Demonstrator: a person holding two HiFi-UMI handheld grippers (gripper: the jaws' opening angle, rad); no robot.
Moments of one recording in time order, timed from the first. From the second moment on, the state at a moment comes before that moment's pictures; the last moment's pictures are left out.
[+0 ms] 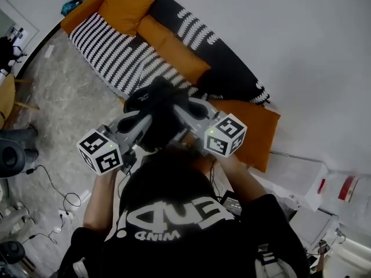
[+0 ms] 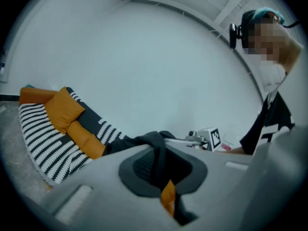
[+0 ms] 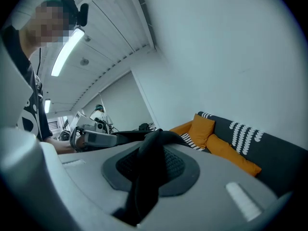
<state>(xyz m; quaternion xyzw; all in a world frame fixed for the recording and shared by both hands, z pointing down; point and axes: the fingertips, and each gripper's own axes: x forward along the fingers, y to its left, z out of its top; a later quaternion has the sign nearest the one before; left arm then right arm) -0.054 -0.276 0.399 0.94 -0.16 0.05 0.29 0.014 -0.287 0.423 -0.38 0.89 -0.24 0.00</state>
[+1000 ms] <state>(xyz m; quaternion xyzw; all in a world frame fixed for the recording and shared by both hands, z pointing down) -0.025 -0.120 0.394 0.94 -0.20 0.04 0.29 0.050 -0.123 0.412 -0.34 0.91 -0.24 0.02</state>
